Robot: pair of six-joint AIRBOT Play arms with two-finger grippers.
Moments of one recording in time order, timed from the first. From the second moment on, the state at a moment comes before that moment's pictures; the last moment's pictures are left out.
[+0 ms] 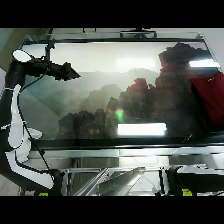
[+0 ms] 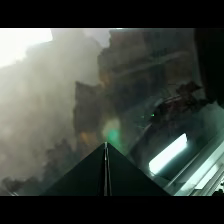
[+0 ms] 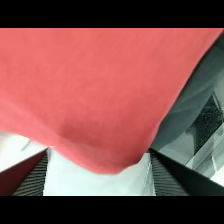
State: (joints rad) left arm 0.03 -1.74 1.78 0.73 -1.38 -1.28; right arm -1.03 -1.56 1.42 -1.22 1.39 1.70
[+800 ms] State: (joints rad) left arm 0.03 -1.63 1.92 0.65 -1.51 -1.30; right arm -0.70 -1.35 1.61 -1.17 1.57 1.64
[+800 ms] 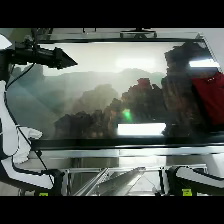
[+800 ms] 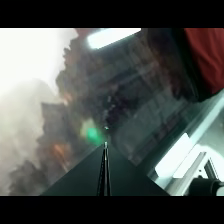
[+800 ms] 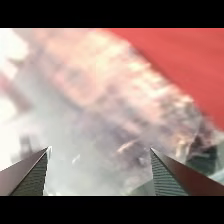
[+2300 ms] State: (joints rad) left arm -0.14 -0.78 0.64 0.66 -1.17 -1.26; right arm -0.17 -0.95 0.63 -0.77 1.20 1.29
